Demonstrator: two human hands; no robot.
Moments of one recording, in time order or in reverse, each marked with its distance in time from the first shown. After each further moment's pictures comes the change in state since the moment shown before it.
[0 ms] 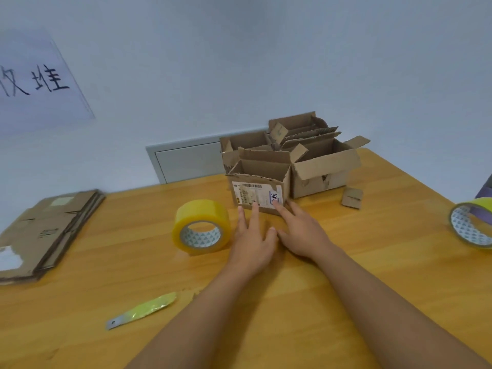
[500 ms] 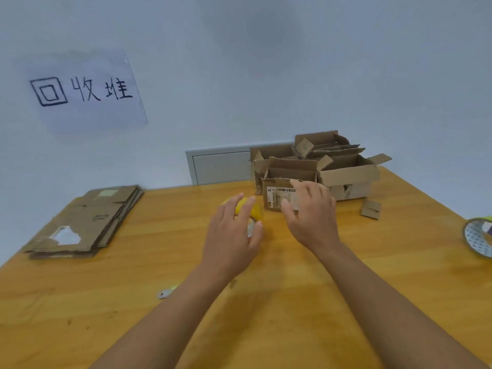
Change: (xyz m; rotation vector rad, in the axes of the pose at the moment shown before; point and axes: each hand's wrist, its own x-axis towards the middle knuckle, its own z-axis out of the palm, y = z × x) left_hand -0.076 -0.033 -0.110 0.316 0.468 0.390; right_hand -0.044 -0.096 -0.044 0.081 0.655 -0.138
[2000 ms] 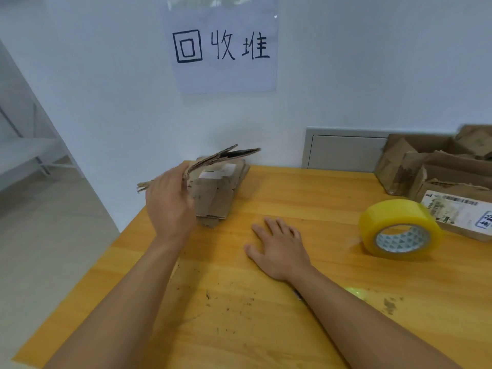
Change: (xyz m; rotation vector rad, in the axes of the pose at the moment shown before) left_hand -0.053 -0.322 -0.148 0.182 0.594 -0.367; right_hand -0.057 -0.252 0.220 -0.024 -0.893 -0.257
